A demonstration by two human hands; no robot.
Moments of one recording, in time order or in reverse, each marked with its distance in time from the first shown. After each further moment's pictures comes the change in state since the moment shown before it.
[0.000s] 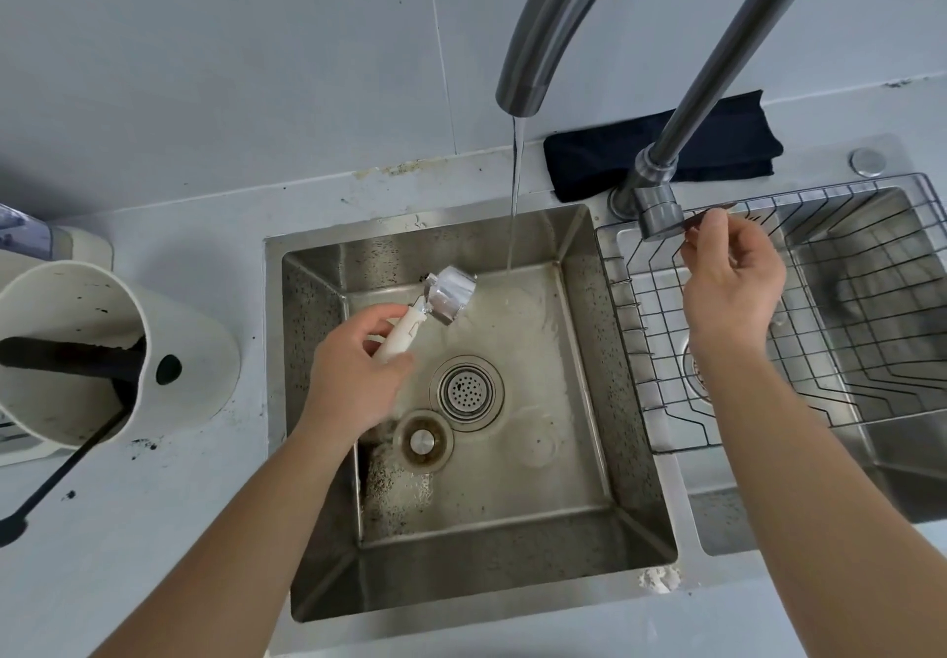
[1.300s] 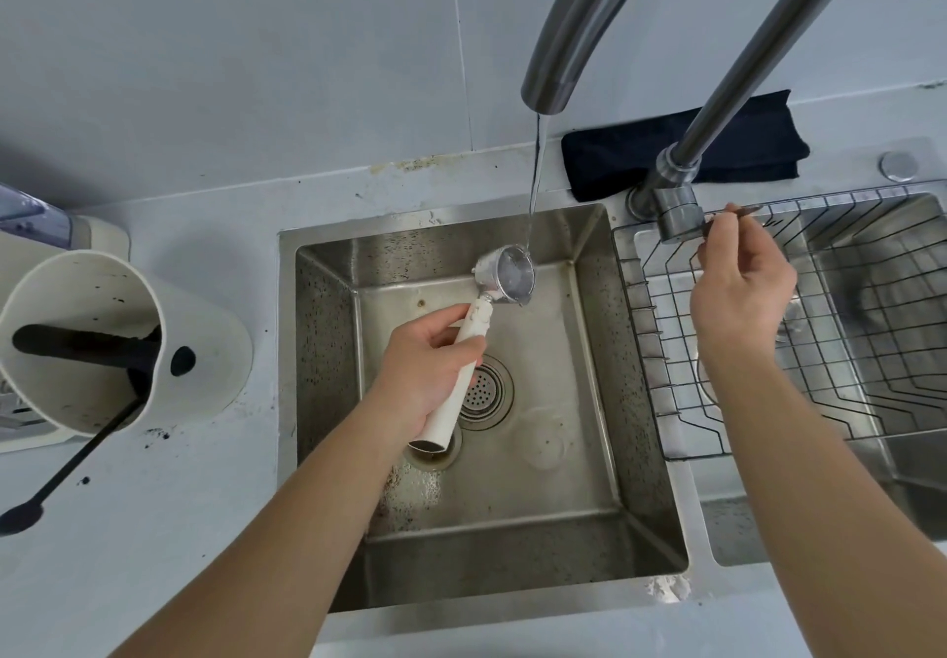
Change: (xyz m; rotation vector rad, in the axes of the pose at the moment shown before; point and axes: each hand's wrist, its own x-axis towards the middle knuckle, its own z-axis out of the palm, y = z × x) left_hand 0.002 0.026 0.037 -0.542 -0.205 -0.331; right_hand 0.000 0.007 0.006 -0.119 -0.049 -0.089
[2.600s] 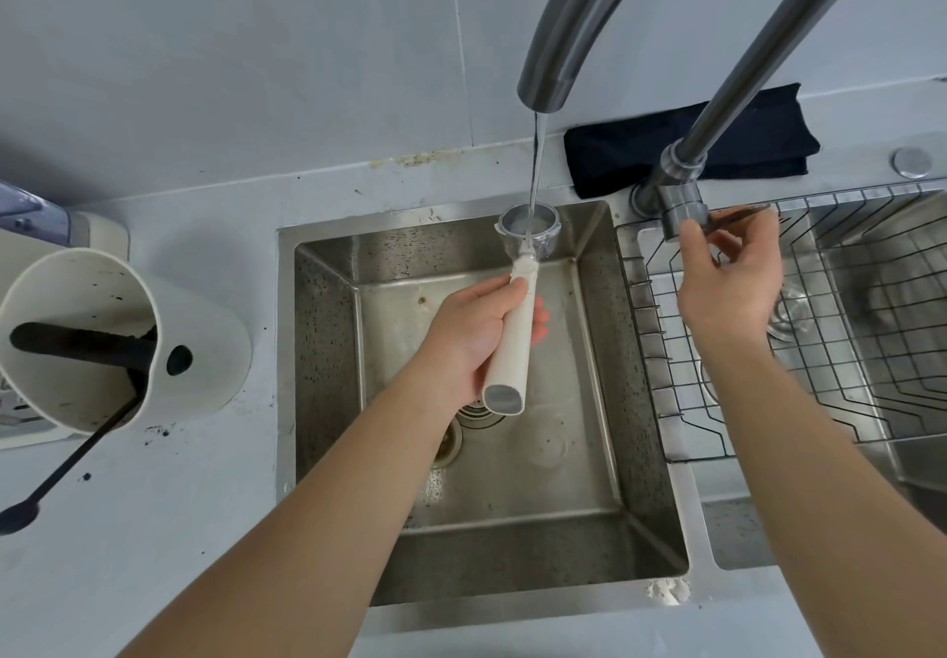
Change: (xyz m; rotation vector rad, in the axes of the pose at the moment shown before) left_hand 0.021 0.020 0.042 -0.371 -0.109 -0.141; right_hand 0.008 0.002 0.008 -0.070 -0.019 0.018
